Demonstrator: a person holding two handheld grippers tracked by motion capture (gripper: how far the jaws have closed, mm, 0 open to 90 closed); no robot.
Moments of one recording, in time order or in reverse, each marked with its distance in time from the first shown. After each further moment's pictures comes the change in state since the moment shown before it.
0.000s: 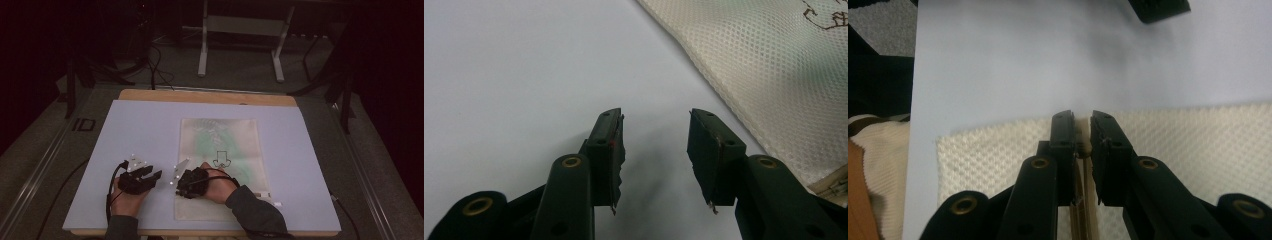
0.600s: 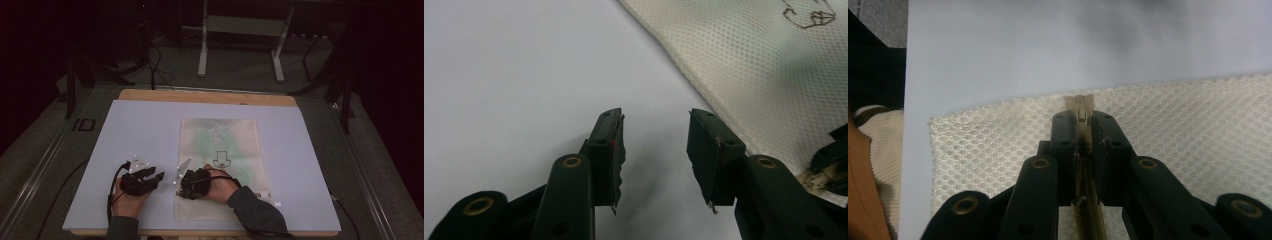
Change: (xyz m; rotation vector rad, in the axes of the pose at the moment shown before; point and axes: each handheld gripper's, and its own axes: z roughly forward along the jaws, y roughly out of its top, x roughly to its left) left arm -0.008 0.001 -0.002 -0.005 -0.042 0.017; right arm -0.005 -0.010 0.010 0.032 0.057 0.056
